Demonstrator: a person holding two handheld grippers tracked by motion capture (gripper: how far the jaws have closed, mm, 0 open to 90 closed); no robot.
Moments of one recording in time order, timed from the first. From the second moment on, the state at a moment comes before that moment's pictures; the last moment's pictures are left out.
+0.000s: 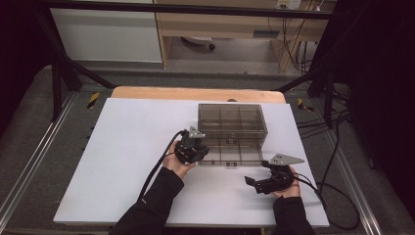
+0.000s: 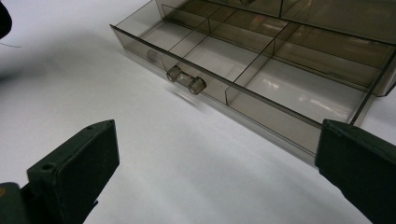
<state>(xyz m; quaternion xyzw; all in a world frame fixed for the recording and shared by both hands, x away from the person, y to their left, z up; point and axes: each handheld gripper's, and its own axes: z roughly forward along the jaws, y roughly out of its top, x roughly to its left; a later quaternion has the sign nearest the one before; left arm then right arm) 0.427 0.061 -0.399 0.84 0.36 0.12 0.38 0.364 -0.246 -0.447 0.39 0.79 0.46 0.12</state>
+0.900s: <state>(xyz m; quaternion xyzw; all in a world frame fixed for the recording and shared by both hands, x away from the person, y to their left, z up) 0.434 0.054 -0.424 0.85 0.37 0.11 0.36 0.364 -0.246 -0.448 0.39 0.79 0.46 0.12</state>
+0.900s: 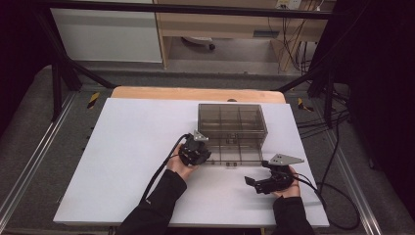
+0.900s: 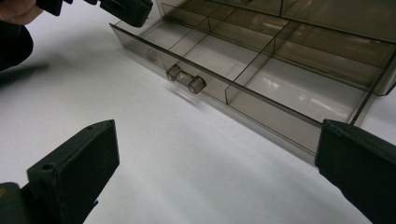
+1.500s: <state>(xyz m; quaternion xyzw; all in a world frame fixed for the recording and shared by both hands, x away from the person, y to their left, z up) 0.429 0.059 -0.415 0.85 0.36 0.10 0.38 0.364 -0.246 -0.447 0.39 0.79 0.46 0.12</state>
